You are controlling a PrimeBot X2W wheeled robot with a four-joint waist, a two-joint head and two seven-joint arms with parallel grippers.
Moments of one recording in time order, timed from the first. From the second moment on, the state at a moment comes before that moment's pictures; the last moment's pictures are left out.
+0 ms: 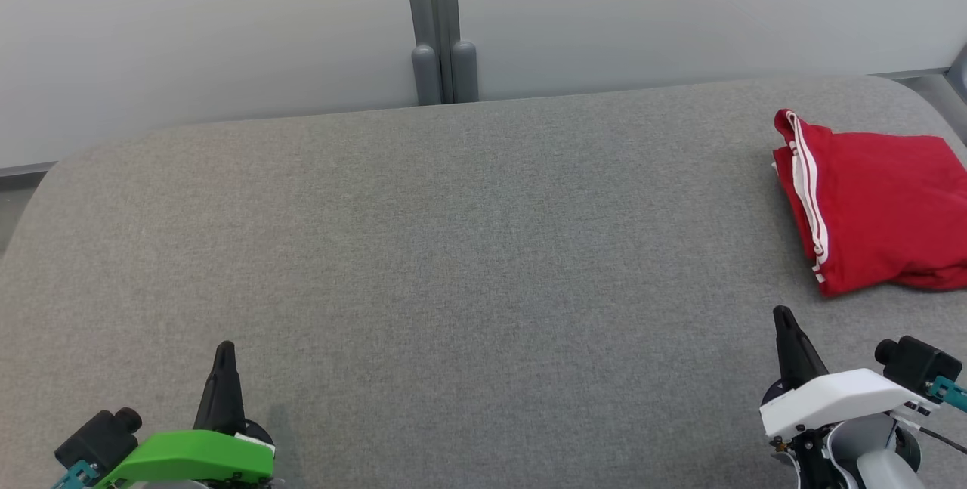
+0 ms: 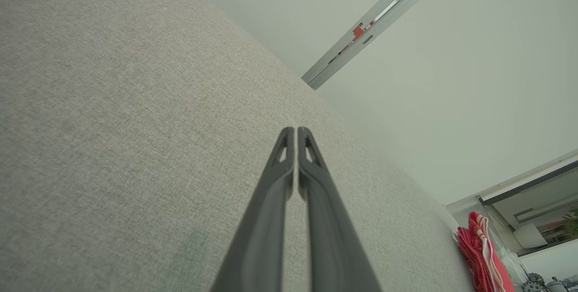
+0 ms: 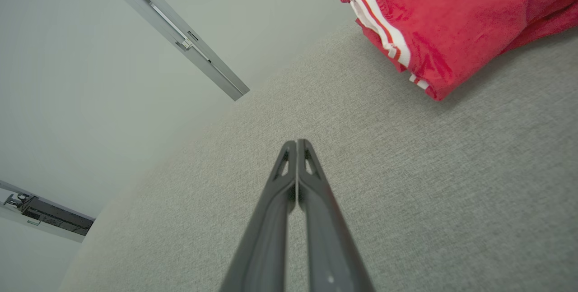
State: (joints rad) left arm -0.02 0.04 0.03 0.30 -0.83 -0.13 -0.11; right arm -0.07 -0.09 -0.02 0.33 0.69 0.13 -0.11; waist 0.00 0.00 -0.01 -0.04
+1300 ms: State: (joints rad) left arm -0.06 0.04 0.07 0.27 -1.24 -0.13 0.01; right arm -0.09 -0.07 -0.07 0.29 1.17 0.13 0.01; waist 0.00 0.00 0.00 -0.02
